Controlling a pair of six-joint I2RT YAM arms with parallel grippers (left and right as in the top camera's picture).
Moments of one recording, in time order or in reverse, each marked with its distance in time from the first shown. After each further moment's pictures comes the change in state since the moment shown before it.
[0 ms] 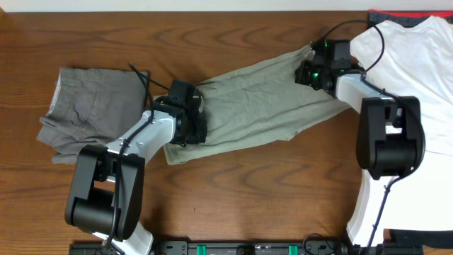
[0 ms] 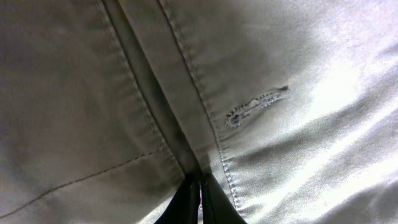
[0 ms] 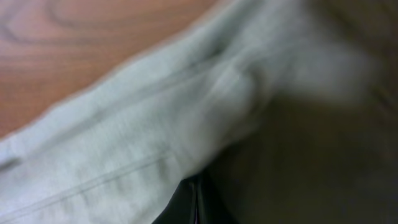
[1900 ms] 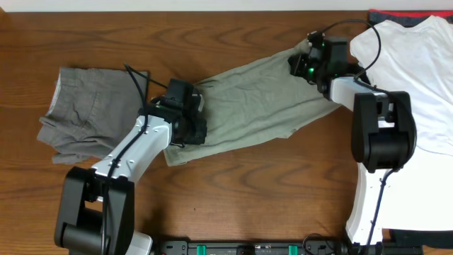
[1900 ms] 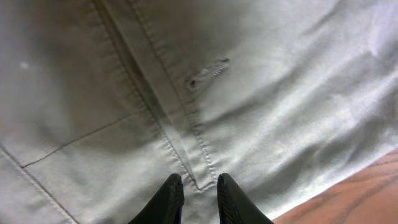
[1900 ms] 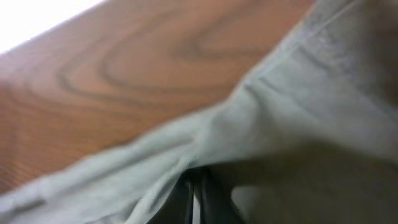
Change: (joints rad) left arm -0.022 -0.124 0.000 -0.083 -0.007 0.003; right arm 0.012 0.071 0.003 0.308 -0.068 0.094
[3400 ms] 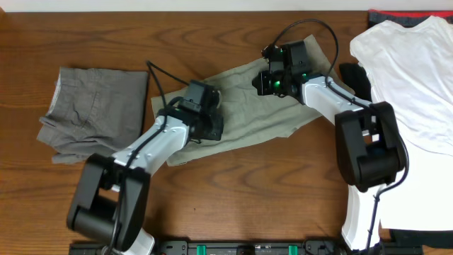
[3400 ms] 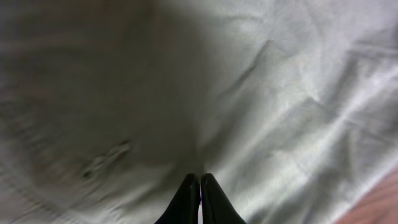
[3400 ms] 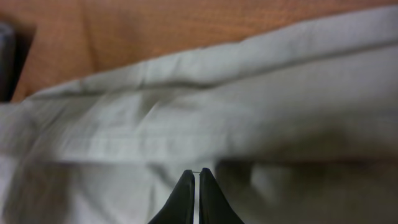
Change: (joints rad) left arm -0.109 0.093 0.000 0.219 -0.007 -0.055; right arm 0.223 -0.134 -0.005 -0.386 -0.027 -0.139
